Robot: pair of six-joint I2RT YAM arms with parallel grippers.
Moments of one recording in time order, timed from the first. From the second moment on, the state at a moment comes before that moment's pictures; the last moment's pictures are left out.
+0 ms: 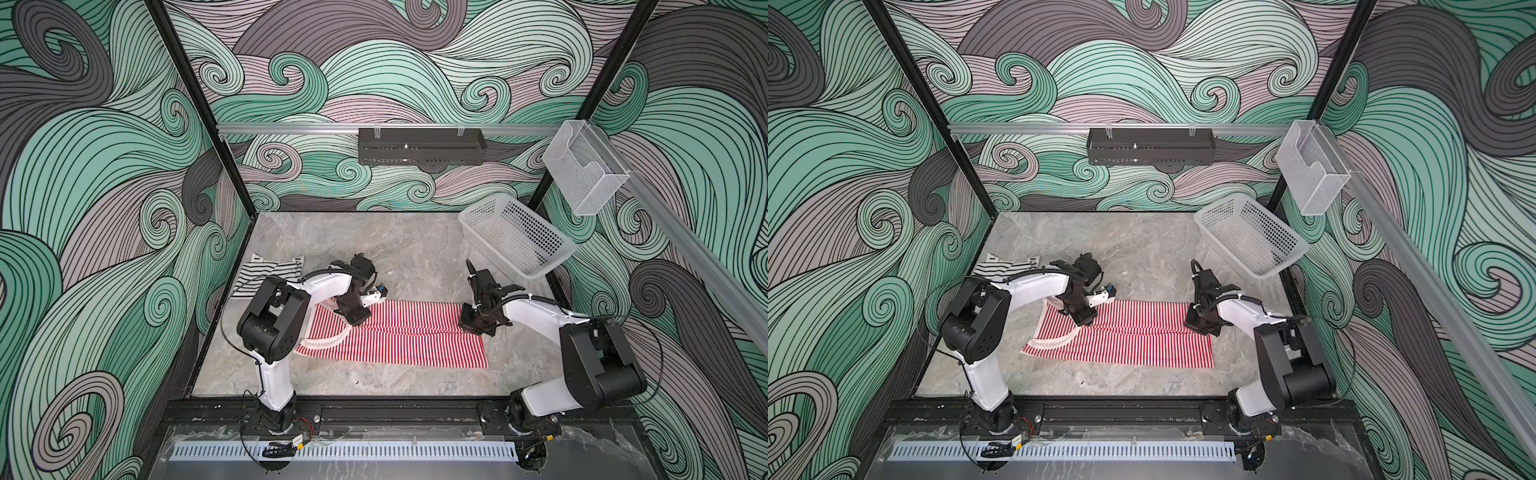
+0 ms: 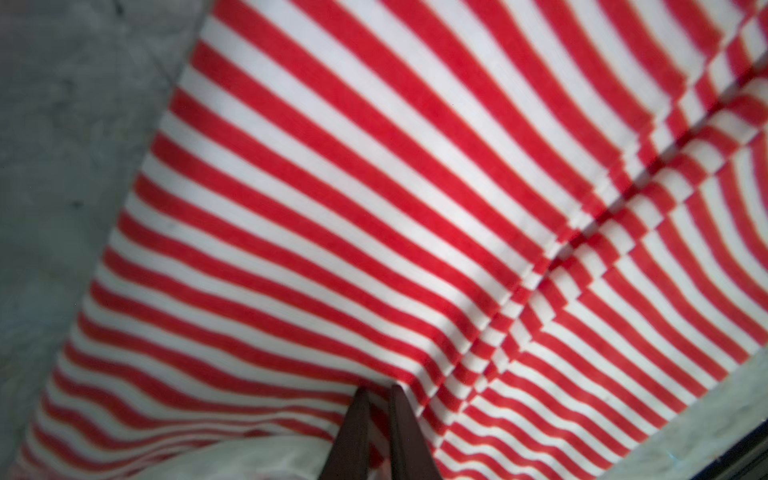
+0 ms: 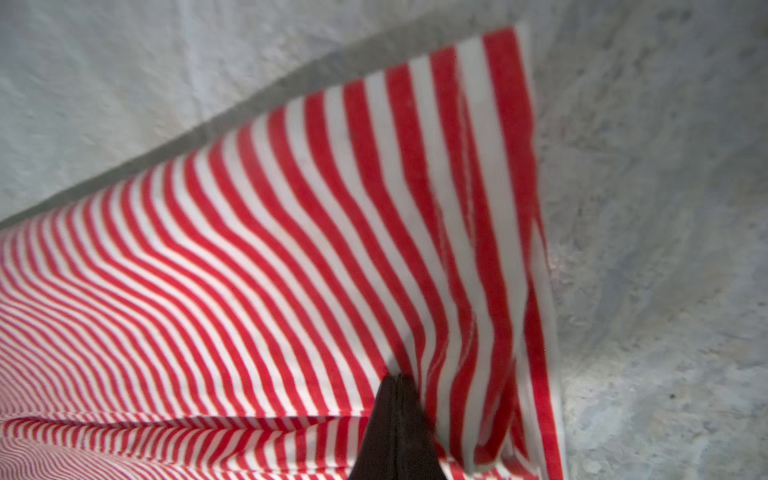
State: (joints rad) left arm -0.53 1.80 1.14 -0.85 0.09 0.45; right arm 0.29 1.49 0.74 -0.66 -0.13 0.60
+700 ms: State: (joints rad) left arm -0.32 1.88 1.26 -0.74 -0.22 0.44; right arm 0.31 1.53 0.78 -0.66 -0.13 0.61
